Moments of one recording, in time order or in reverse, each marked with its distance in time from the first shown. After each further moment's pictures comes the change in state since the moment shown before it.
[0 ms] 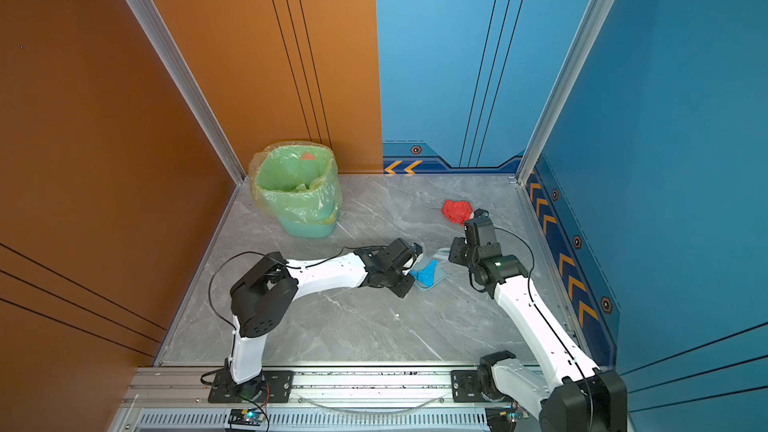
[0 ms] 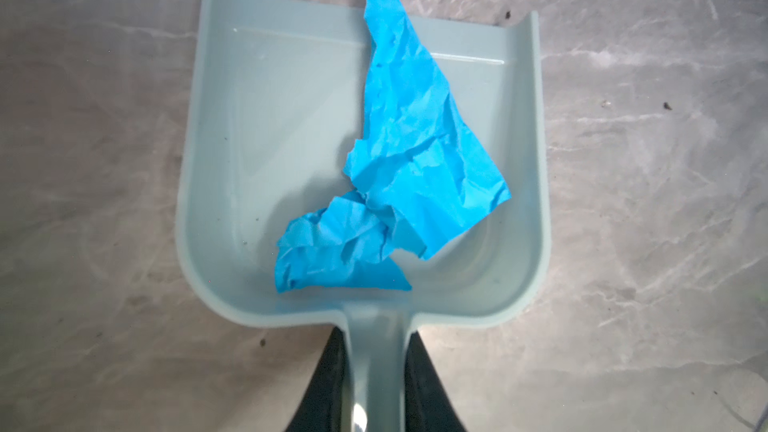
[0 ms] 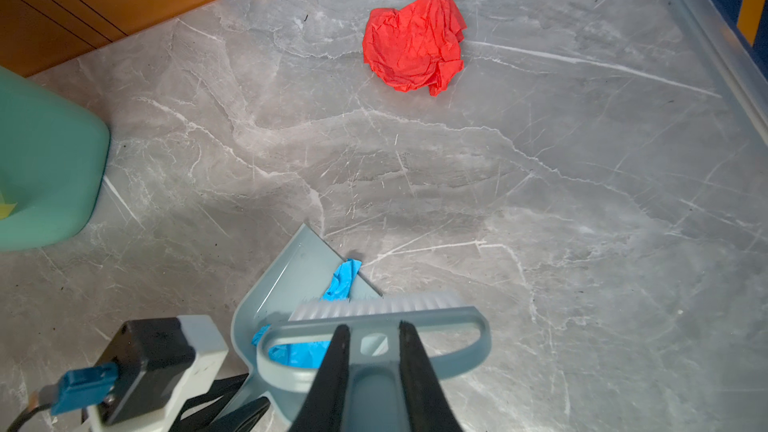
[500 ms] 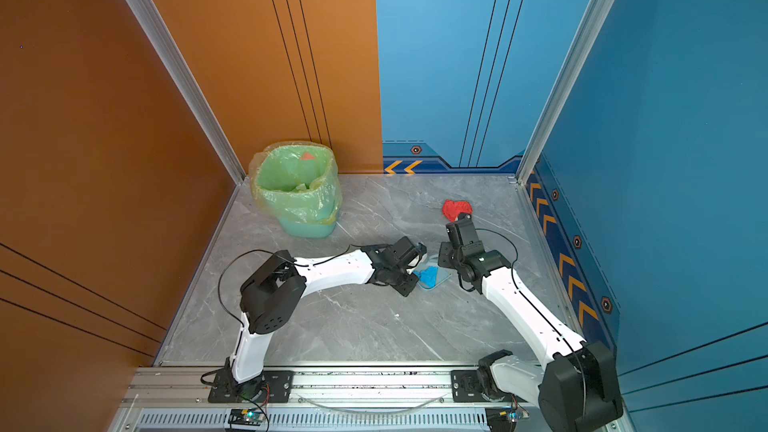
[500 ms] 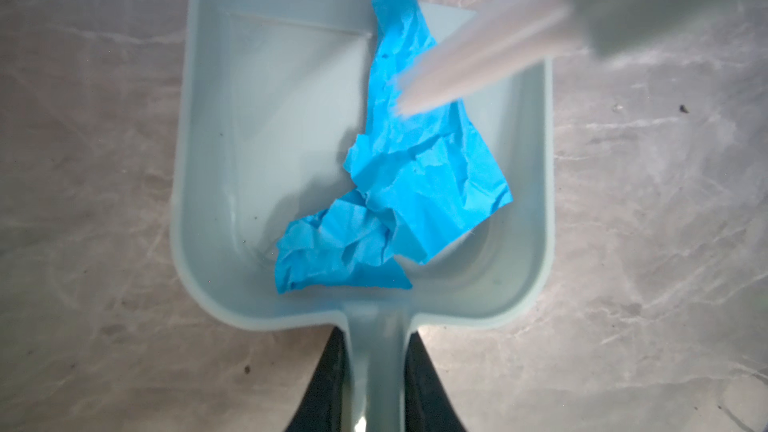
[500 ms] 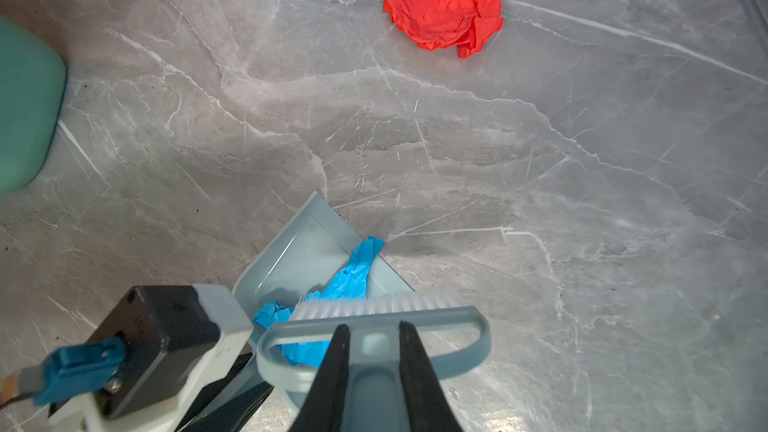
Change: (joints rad) left arm -0.009 0.084 0.093 -0.053 0.012 0.004; right arm 0.108 0.091 -0.001 0.006 0.059 -0.001
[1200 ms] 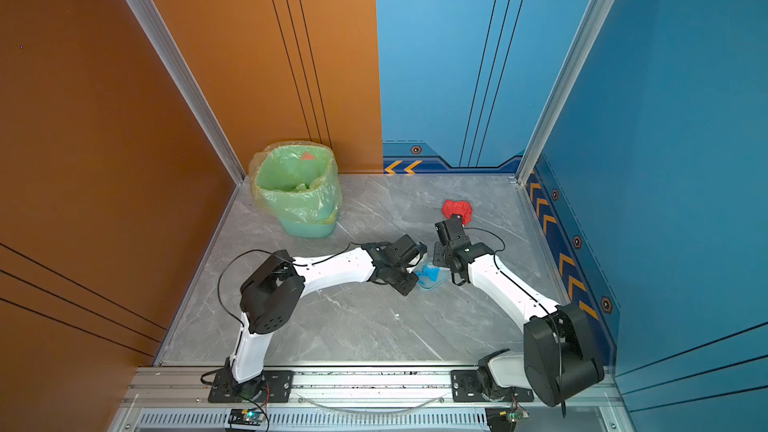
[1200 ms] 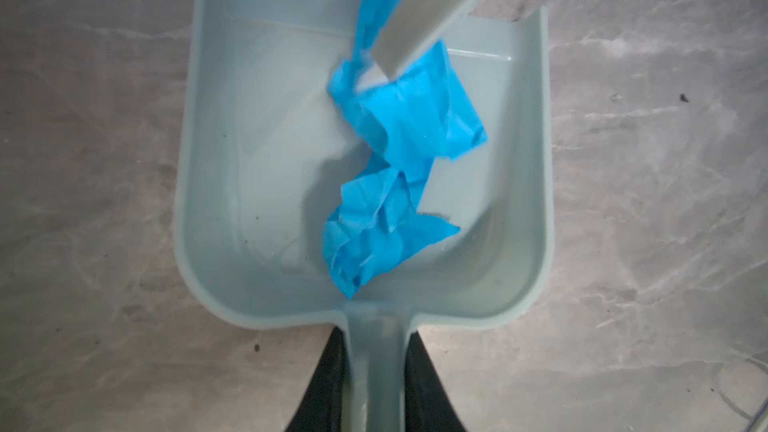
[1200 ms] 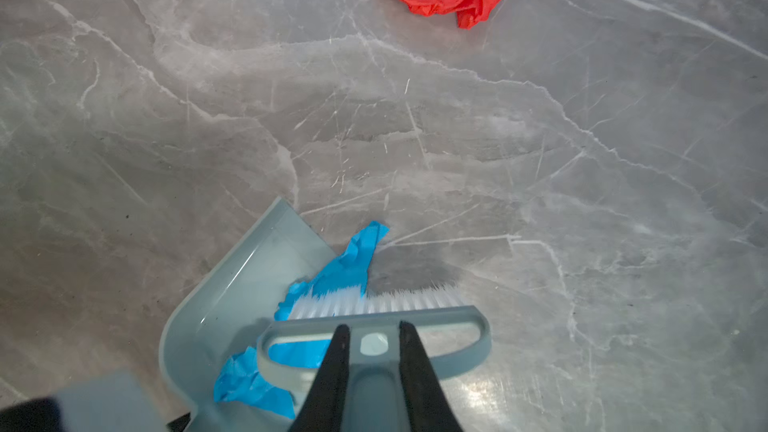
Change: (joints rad) left arm -0.002 0.000 0.045 -0.082 -0.007 0.010; right arm 0.039 0.173 0.013 0.045 0.053 0.000
